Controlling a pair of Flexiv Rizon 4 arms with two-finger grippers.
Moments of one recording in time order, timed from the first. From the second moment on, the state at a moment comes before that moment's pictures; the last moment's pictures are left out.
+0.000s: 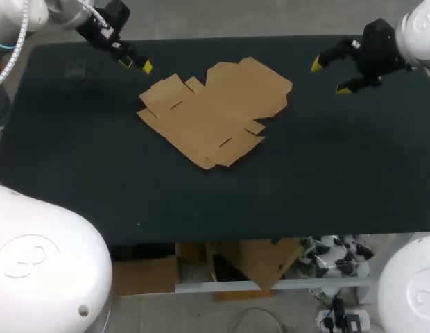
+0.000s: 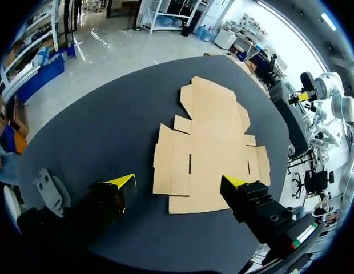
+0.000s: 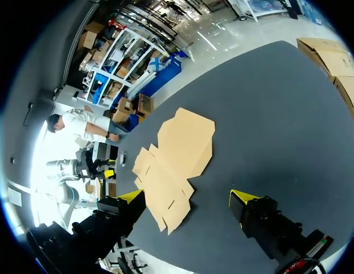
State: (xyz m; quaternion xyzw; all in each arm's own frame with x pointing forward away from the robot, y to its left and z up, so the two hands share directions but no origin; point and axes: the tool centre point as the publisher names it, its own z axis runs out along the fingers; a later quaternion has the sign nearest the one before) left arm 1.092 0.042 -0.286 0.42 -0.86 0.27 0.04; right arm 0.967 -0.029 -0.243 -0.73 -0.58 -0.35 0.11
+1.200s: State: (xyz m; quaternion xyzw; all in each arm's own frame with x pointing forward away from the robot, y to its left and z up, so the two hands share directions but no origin) left arm 1.120 0.056 -0.312 0.41 -0.88 0.25 0.04; right arm 0.900 -0.041 -0.266 -0.70 -0.64 -0.28 0.14
